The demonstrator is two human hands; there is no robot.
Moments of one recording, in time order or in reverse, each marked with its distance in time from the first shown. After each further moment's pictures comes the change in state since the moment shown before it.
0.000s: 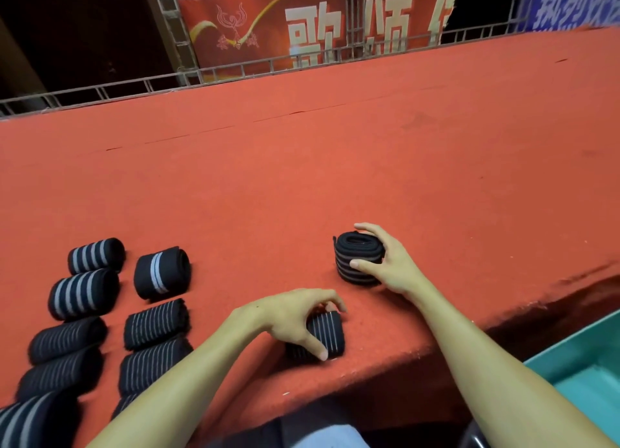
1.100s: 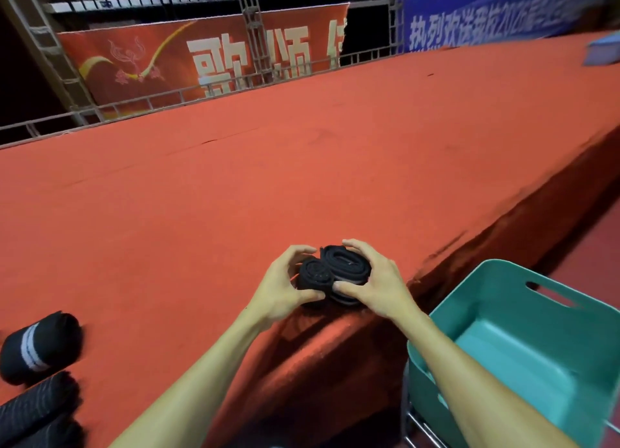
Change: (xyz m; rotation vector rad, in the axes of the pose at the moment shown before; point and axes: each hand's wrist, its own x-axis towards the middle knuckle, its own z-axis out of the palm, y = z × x) left_hand 0.108 0.092 0.025 -0.671 0.525 0.288; right_hand -0.103 -0.007 -0.100 -0.121 0.317 0.117
